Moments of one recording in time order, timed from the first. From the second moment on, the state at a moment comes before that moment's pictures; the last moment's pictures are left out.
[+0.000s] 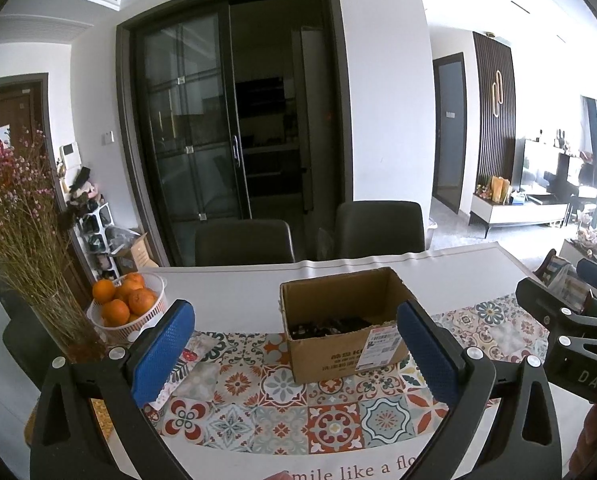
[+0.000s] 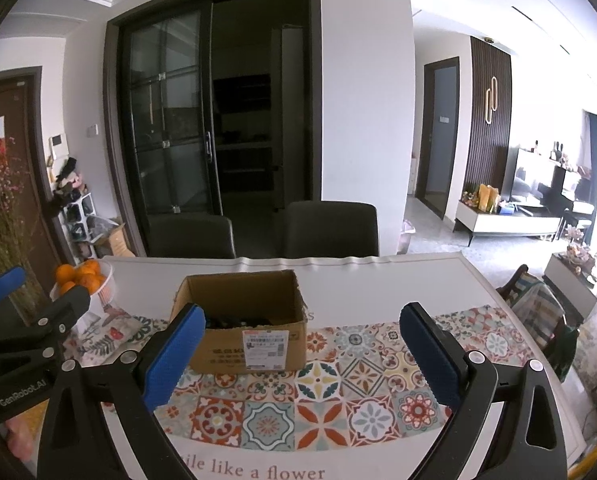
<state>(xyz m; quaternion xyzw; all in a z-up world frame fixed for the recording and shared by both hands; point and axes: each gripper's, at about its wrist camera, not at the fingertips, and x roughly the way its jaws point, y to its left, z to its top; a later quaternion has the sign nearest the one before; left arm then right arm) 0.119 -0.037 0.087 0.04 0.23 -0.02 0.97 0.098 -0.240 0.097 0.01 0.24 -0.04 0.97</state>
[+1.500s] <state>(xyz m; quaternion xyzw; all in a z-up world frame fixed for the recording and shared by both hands) 0.122 -0.039 0.091 0.04 0.23 -0.03 0.97 0.098 -0.242 0.094 0.02 0.25 -0.03 0.97</state>
